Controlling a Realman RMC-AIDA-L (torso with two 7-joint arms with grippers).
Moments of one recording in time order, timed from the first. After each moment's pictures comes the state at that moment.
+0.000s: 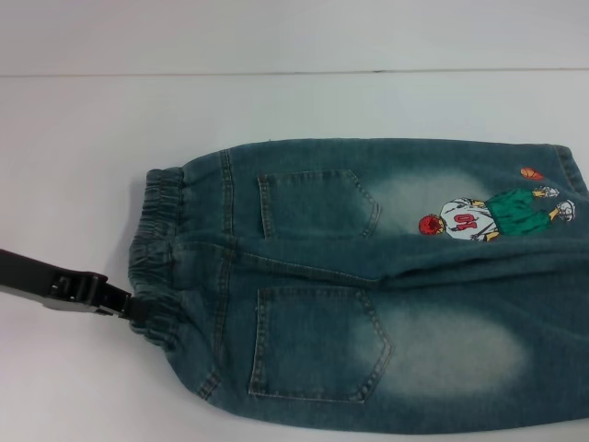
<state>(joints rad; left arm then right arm) -0.72 -1.97 0.41 0.67 2.71 1.78 -2.22 0.39 1.76 -0.26 -0.58 -2.66 -1.84 1.98</state>
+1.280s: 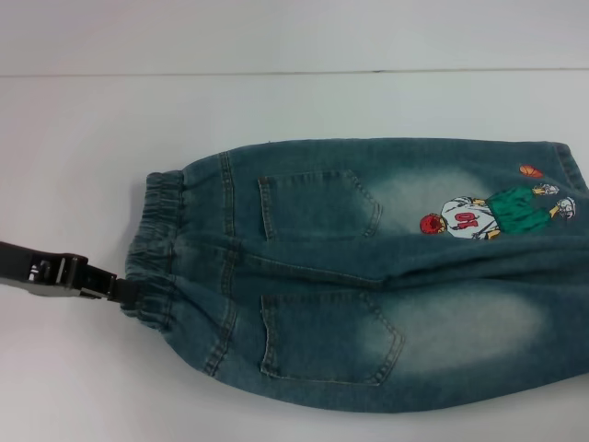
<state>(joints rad) -0.71 -1.96 0.34 0.71 2.69 1.86 -2.21 0.40 1.73 -0.20 -0.66 -2.55 -1.95 2.00</state>
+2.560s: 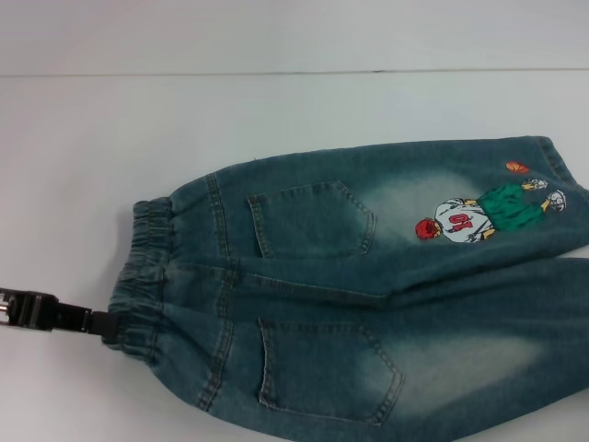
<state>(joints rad) -0.62 -1.96 0.29 0.75 2.65 2.00 -2.11 0.37 1.75 -0.26 -0.67 -2.45 -1.99 2.00</state>
